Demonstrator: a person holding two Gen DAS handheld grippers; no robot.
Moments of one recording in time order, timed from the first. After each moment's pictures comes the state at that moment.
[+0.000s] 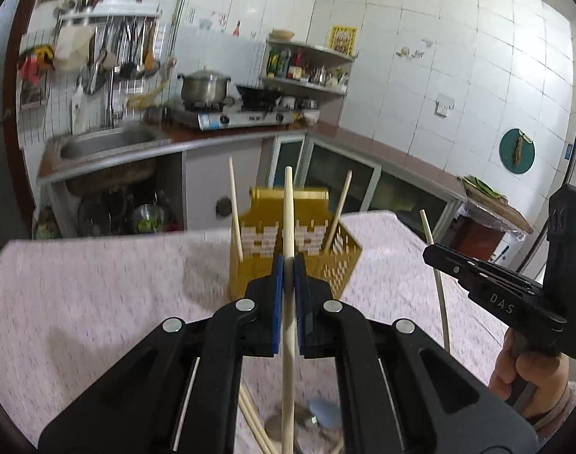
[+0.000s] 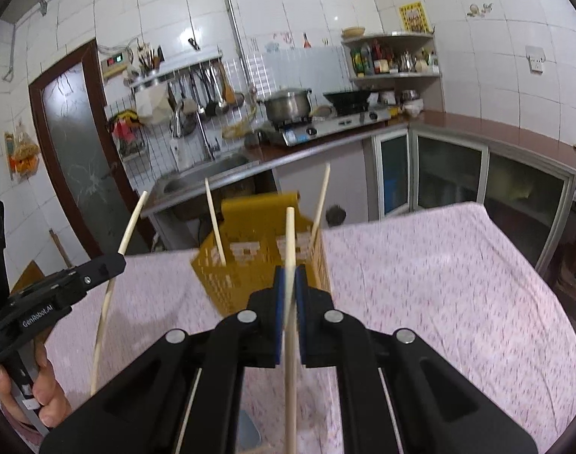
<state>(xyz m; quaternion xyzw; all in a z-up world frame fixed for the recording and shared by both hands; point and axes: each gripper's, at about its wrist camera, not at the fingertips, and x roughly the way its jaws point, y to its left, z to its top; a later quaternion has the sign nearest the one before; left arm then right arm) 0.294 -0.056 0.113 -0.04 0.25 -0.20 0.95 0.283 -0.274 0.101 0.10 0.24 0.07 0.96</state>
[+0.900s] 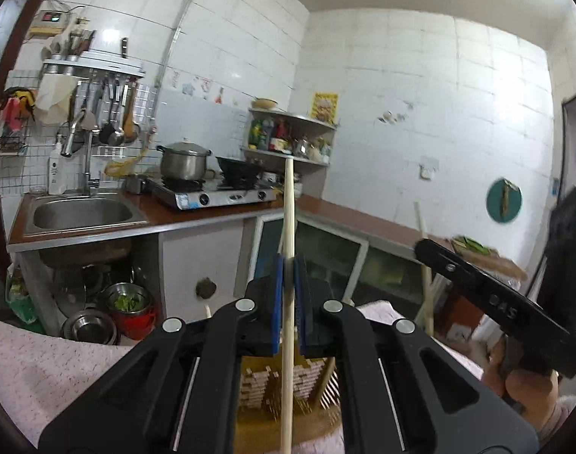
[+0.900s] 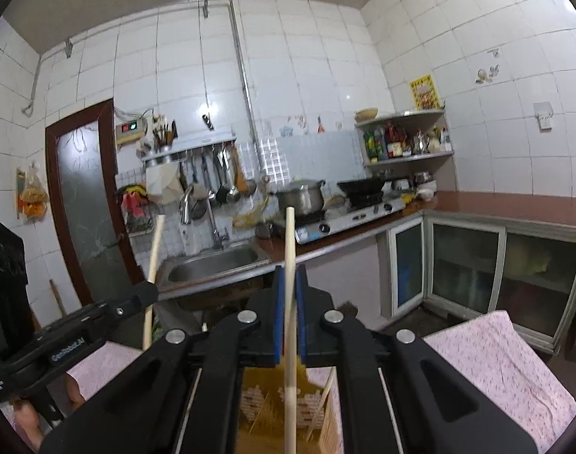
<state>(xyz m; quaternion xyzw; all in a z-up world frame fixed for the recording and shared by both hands) 0.389 -0.071 0.154 -0.08 0.12 -0.22 0.96 0.358 -0.275 0.167 0.10 0.08 0.08 0.99</state>
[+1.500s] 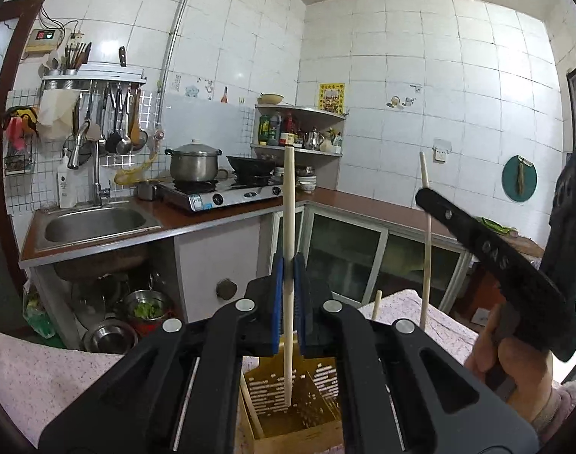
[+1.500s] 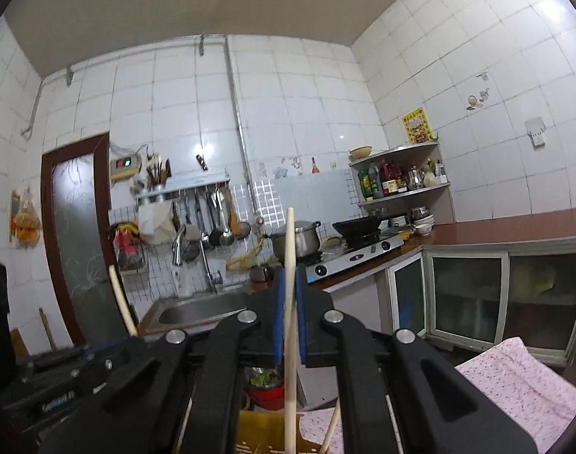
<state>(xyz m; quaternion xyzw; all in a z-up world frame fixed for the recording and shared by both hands) 0.399 -0.084 0.140 -0.03 0.12 -0.20 0.97 0.381 -0.273 0.155 0.12 -0.02 0.06 0.99</state>
